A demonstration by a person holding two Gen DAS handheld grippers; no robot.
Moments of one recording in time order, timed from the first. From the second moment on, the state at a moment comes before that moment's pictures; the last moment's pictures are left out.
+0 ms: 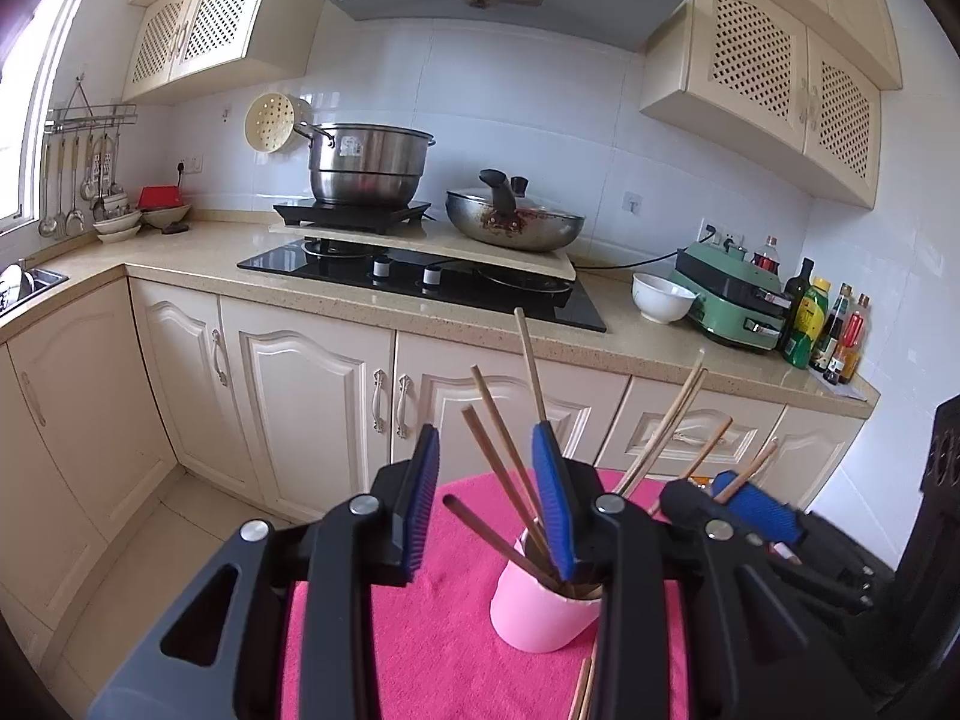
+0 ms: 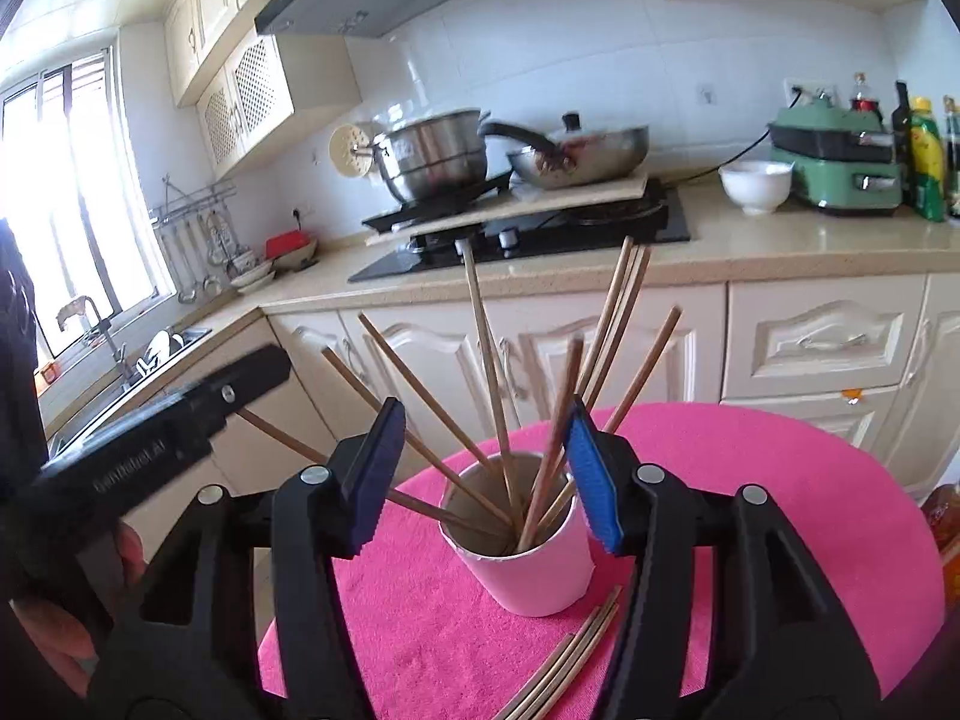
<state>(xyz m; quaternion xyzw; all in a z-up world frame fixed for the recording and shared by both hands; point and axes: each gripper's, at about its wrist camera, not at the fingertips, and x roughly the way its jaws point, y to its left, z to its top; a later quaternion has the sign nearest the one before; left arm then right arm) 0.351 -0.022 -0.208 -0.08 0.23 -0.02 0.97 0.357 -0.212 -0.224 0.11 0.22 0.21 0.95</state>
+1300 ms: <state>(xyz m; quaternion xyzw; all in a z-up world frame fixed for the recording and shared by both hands) 0.309 -0.092 -0.379 0.05 0.50 -0.10 0.86 0.266 -0.271 -0.301 0.13 0.34 0.08 0.93</state>
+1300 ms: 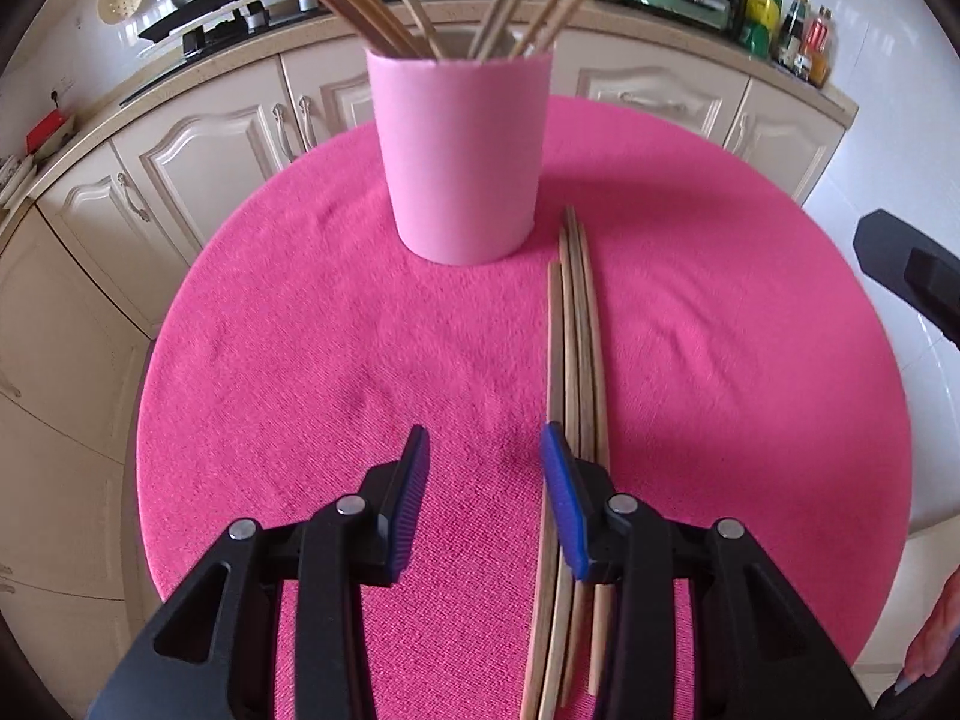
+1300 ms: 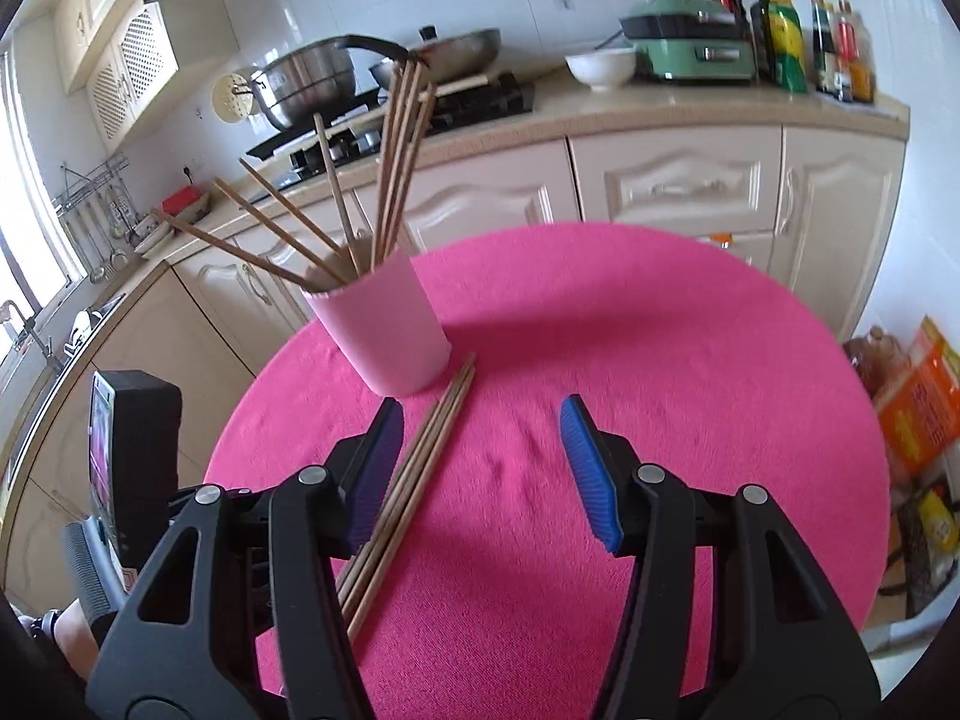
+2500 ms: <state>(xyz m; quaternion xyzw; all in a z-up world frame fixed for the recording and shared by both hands) 0.325 -0.046 -0.380 -0.07 0.54 -0.09 0.83 0.326 -0.236 -0.366 0.12 0.49 0.08 0.86</state>
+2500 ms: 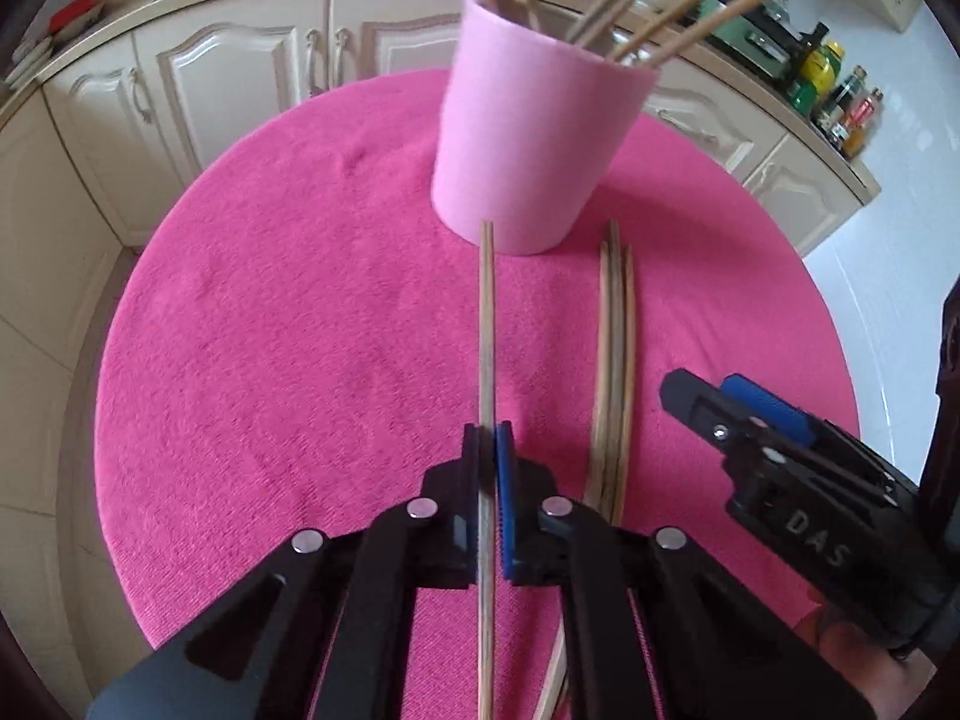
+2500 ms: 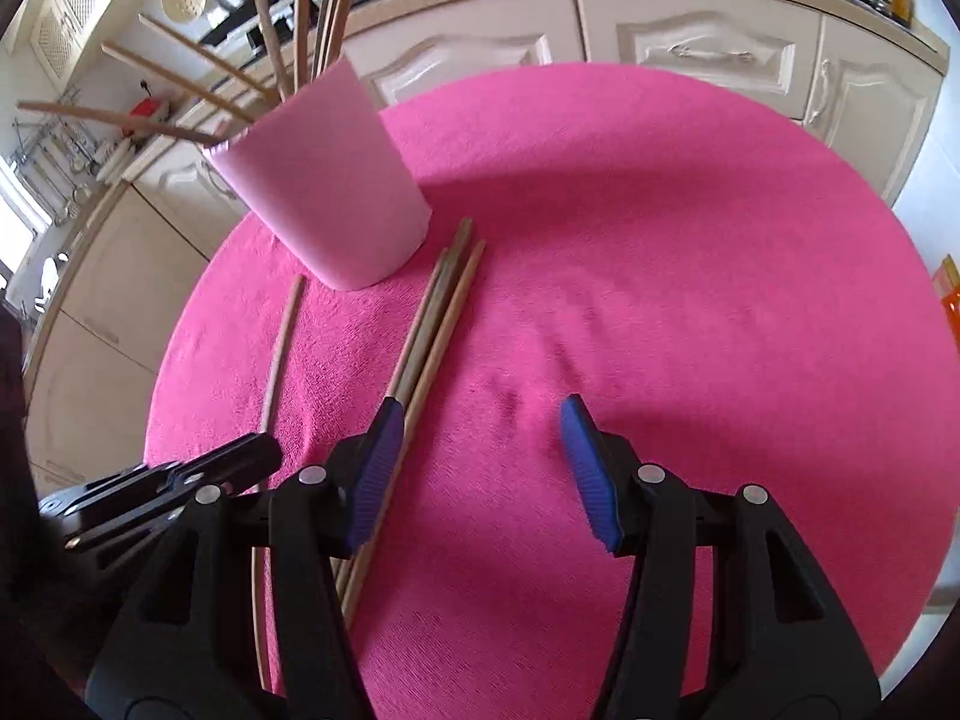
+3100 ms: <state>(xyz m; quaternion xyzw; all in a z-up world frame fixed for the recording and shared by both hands) 0.336 -0.032 -0.387 -0.08 0.56 -0.05 0.83 0.336 -0.214 -0.374 0.02 0.55 0.05 0.83</state>
